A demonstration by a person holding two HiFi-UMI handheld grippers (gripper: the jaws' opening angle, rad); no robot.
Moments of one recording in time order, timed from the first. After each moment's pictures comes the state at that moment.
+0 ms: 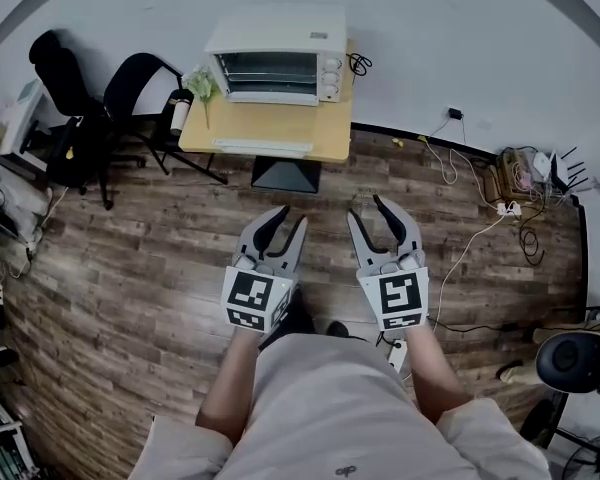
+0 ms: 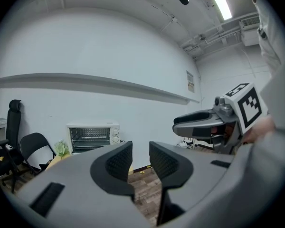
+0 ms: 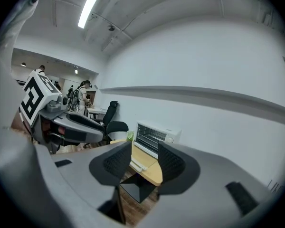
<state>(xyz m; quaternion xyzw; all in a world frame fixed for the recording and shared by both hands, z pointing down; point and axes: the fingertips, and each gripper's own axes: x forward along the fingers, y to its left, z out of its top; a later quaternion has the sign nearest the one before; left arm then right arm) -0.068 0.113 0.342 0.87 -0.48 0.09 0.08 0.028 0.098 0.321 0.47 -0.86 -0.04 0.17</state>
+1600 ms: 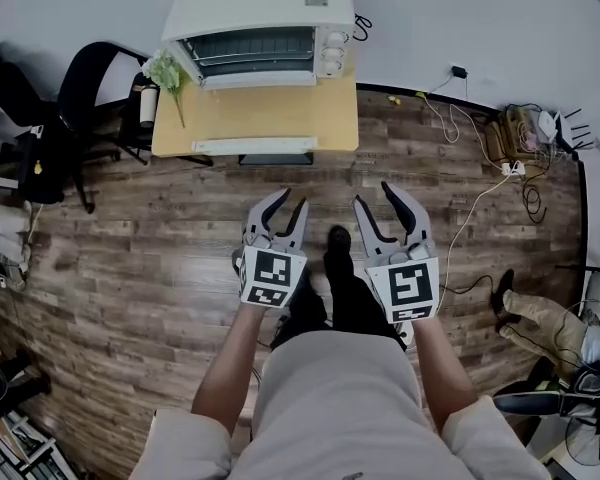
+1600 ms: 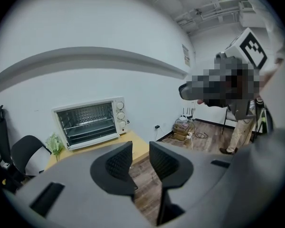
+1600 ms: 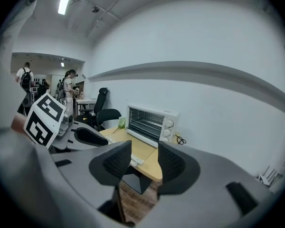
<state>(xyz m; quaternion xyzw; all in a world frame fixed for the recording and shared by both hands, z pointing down) -0.109 -0.038 0.480 0.87 -0.43 0.23 0.08 -0.007 -0.033 0.403 0.51 -0.83 0.04 0.23</state>
